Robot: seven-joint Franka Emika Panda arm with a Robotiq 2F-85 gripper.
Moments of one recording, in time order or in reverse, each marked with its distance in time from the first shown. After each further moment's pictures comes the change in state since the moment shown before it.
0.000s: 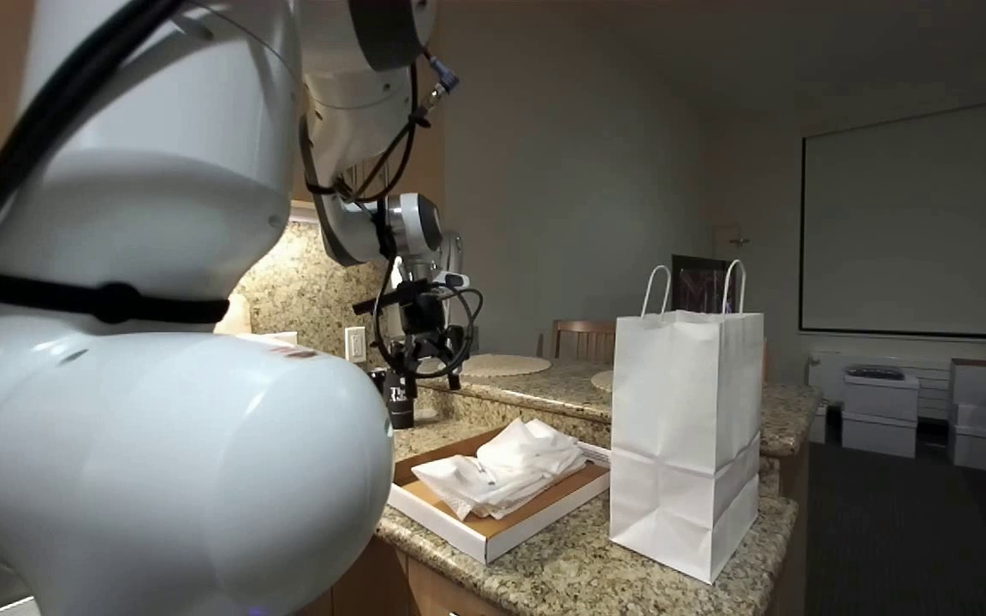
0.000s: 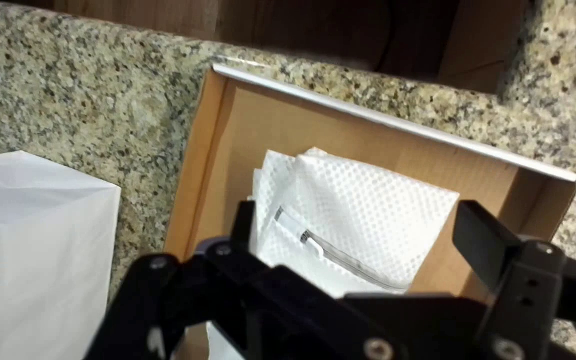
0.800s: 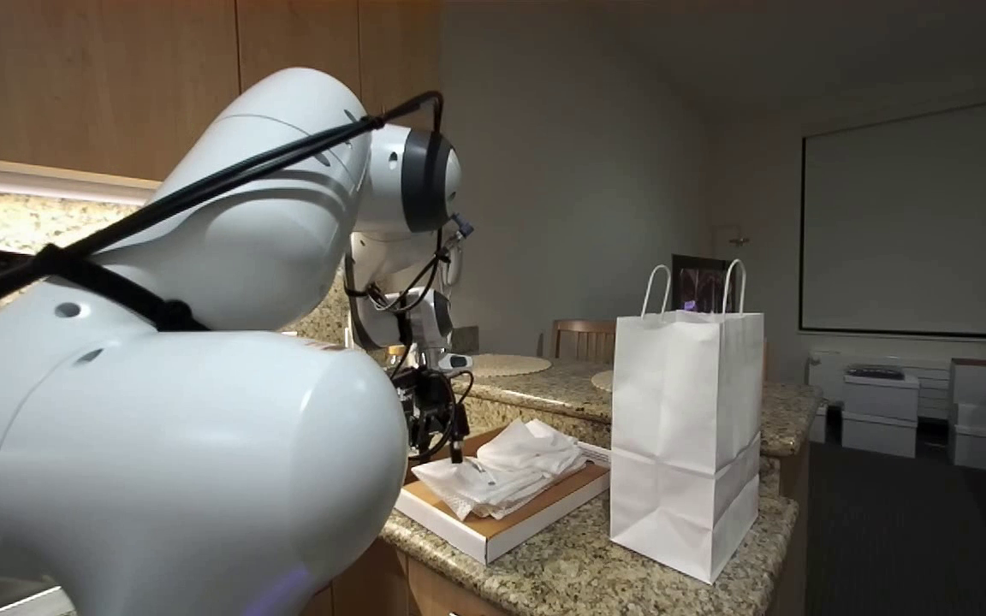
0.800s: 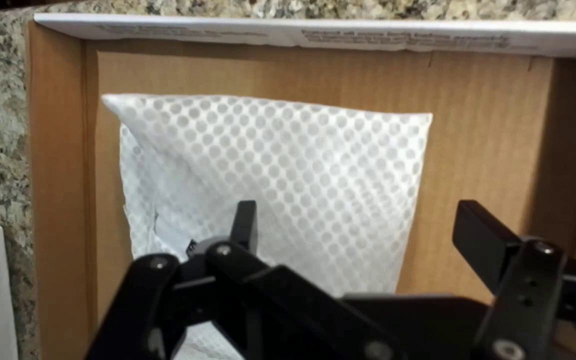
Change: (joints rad) arm 0.200 0.495 -0.192 0.378 -0.014 -0.005 0.223
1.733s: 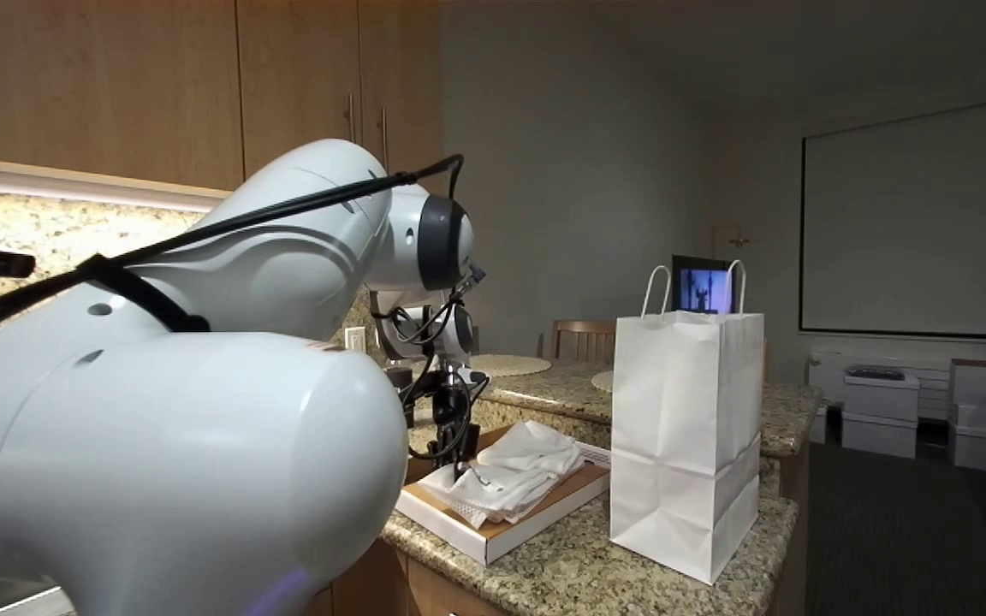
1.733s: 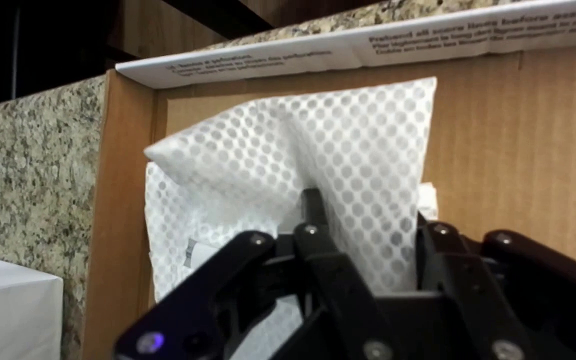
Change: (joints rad) arm -0.005 0.215 -0.045 0.310 0.061 -0.350 -0.024
